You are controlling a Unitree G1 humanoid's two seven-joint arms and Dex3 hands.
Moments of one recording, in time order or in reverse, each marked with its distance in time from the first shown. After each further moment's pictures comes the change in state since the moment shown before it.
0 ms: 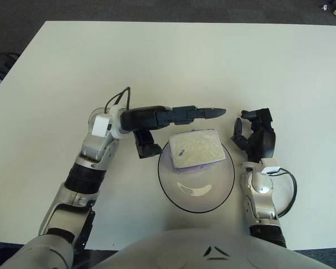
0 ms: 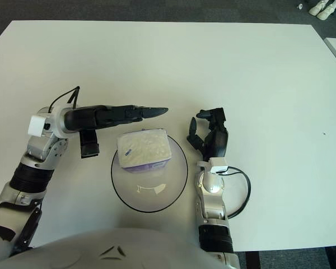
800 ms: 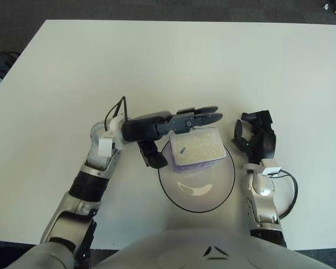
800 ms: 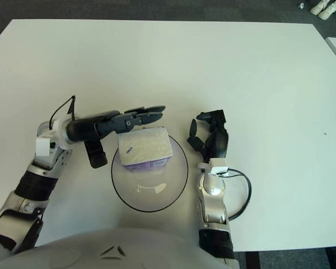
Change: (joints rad) left arm 0.066 -0.037 -0.036 0.079 0.070 -0.192 0.123; right arm 0.044 0.010 0.005 -0.072 -0.012 0.085 -0.001
